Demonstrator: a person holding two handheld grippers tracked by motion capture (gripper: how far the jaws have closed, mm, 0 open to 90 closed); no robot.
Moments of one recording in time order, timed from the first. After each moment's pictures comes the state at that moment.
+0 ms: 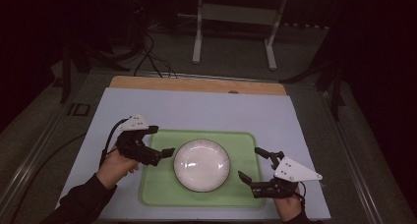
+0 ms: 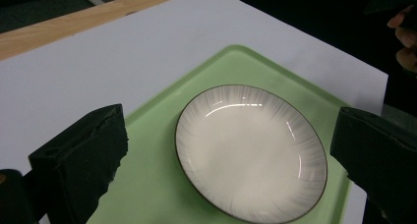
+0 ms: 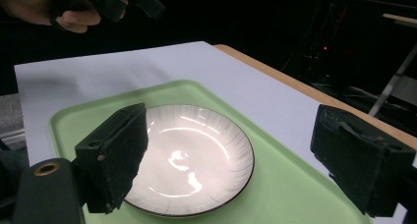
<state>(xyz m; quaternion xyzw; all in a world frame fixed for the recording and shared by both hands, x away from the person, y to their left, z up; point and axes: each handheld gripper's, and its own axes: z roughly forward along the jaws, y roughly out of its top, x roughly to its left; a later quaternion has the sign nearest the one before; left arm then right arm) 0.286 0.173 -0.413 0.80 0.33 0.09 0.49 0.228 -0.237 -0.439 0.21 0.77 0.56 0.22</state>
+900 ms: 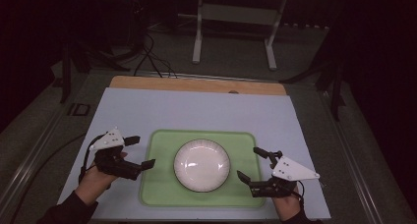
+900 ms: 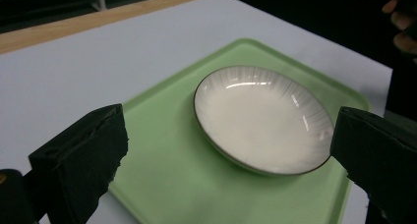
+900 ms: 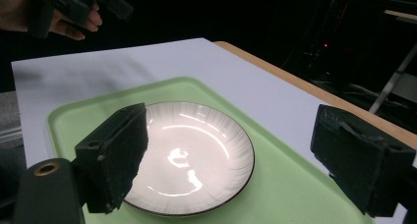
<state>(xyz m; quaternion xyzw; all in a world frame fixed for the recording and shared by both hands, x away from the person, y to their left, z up) 0.255 0.220 -0.445 0.78 0.34 0.12 0.51 0.230 -0.235 -0.441 0.22 0.77 0.55 0.22</state>
